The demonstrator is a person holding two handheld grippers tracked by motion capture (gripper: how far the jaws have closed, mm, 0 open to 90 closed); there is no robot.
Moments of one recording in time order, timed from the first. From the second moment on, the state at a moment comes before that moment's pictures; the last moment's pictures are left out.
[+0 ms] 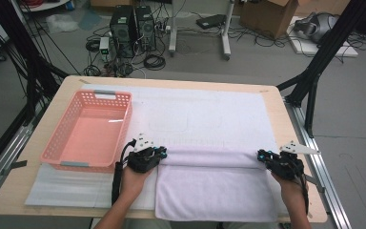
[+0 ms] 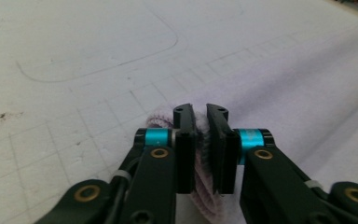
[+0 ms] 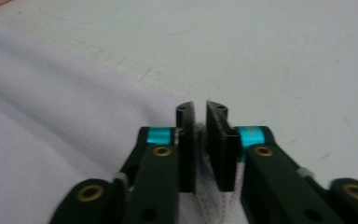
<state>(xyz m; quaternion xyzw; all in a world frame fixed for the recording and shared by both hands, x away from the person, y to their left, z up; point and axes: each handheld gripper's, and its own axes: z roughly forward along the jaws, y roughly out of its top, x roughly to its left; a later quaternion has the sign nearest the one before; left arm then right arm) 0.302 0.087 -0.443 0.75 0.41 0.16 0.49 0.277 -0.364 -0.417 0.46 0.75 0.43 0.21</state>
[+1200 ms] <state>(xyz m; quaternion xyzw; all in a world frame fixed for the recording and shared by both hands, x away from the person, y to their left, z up) 0.248 0.097 -0.436 0.76 0.36 0.14 0.53 0.208 -0.384 -0.404 0.44 0.73 0.47 0.20</state>
